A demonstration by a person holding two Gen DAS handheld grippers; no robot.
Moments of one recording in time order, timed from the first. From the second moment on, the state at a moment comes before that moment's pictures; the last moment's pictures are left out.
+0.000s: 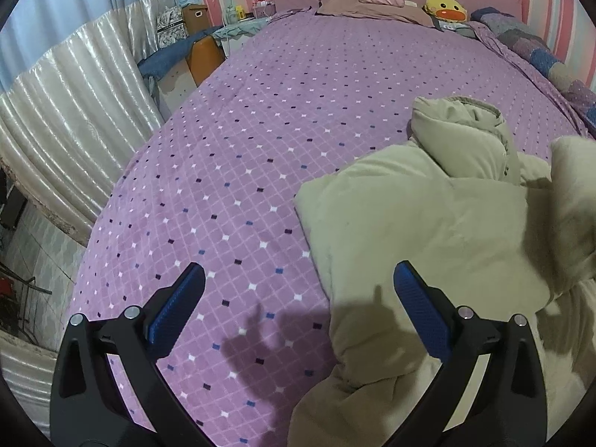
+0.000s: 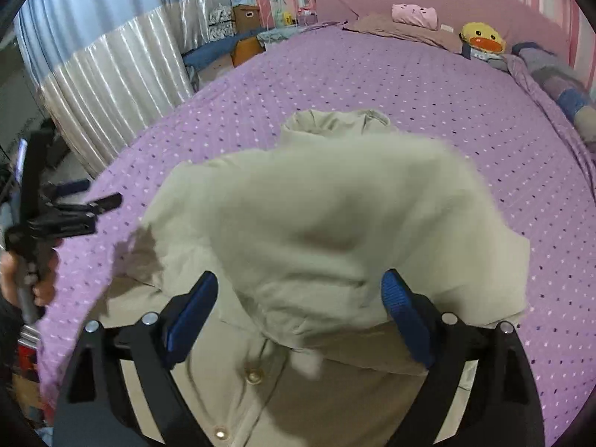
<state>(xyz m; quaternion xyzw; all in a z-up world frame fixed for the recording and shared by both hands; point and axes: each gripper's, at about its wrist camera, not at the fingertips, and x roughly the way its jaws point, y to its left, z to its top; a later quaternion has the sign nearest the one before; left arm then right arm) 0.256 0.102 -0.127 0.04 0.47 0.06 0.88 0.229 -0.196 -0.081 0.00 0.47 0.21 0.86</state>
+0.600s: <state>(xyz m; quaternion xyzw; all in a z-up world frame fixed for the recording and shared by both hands) 0.241 0.038 -0.139 0.06 0.47 -0.02 0.88 0.198 -0.253 -0.079 -0.07 0.46 0.13 0.88</state>
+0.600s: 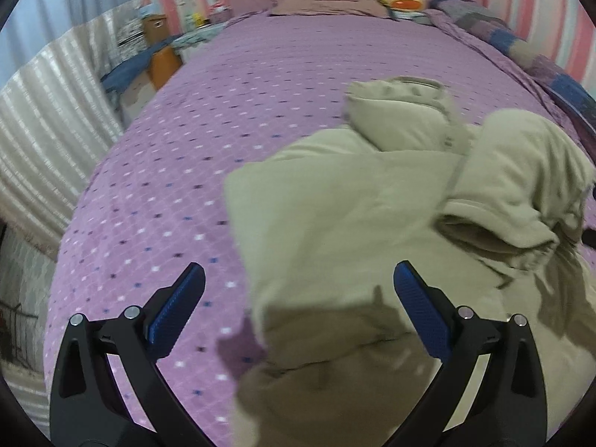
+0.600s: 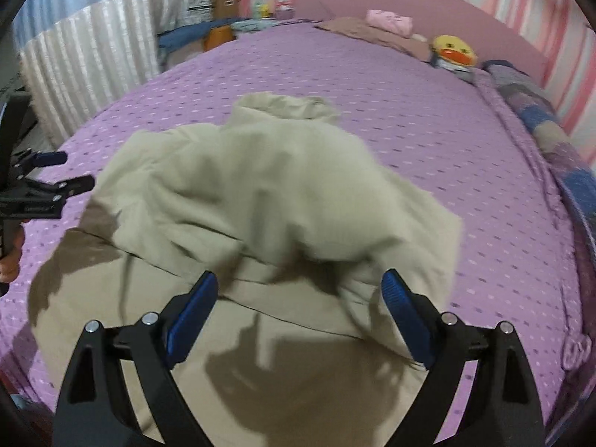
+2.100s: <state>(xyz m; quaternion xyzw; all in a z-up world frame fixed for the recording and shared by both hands) 0.280 0.013 -0.140 0.02 0.52 -0.12 0.85 0.207 -0.374 -0.121 0.08 0.47 0.00 0.88</state>
